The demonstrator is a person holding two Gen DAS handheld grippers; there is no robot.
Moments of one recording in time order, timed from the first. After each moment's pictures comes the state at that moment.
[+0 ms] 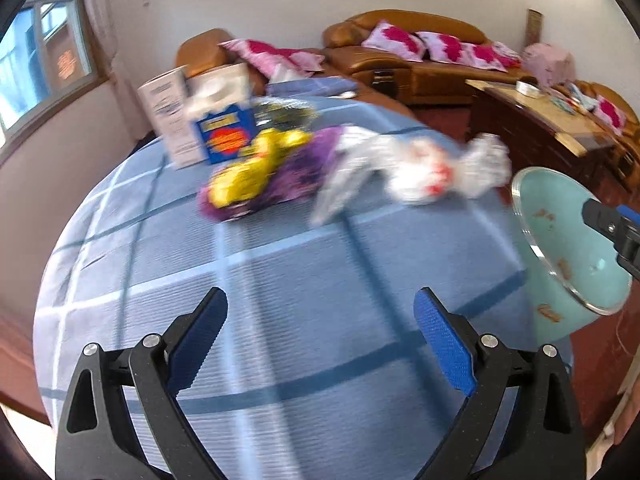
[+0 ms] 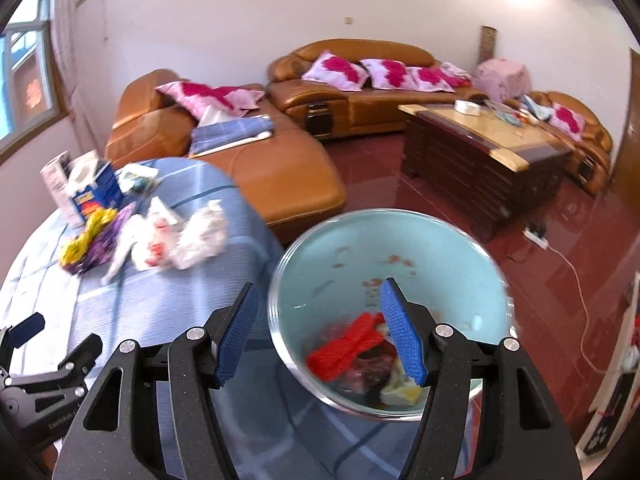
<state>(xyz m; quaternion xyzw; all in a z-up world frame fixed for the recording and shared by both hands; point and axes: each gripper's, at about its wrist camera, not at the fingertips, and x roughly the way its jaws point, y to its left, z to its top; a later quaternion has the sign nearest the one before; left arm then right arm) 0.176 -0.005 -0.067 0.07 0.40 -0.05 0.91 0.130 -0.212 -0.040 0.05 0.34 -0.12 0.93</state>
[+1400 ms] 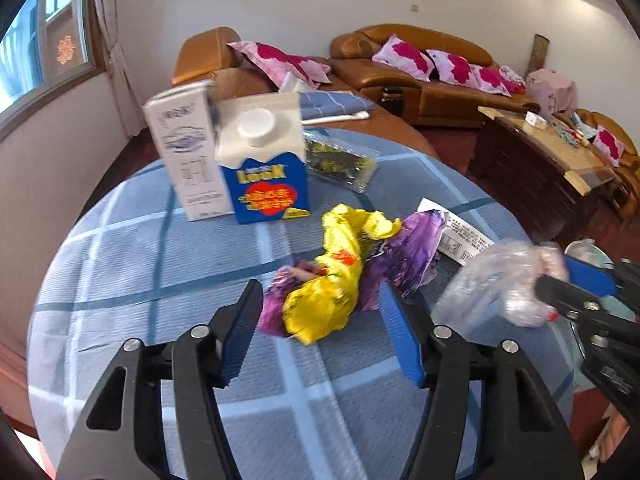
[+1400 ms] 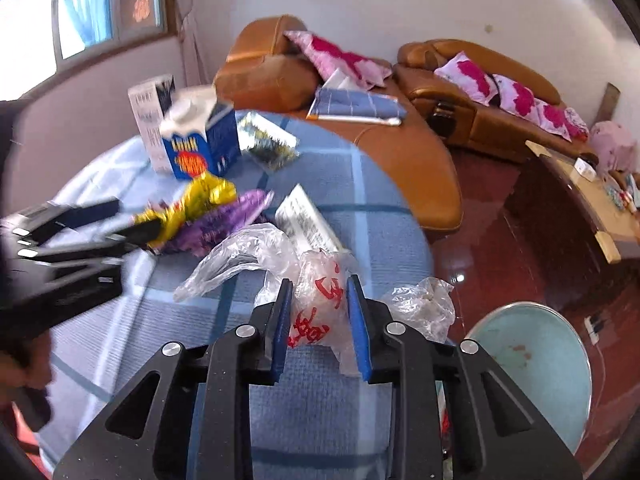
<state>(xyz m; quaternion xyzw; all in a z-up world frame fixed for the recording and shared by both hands) 0.280 0.041 -0.050 0.04 0.39 -0.08 0.92 0.227 -0.123 -0.041 -0.05 0.39 0.07 0.92</state>
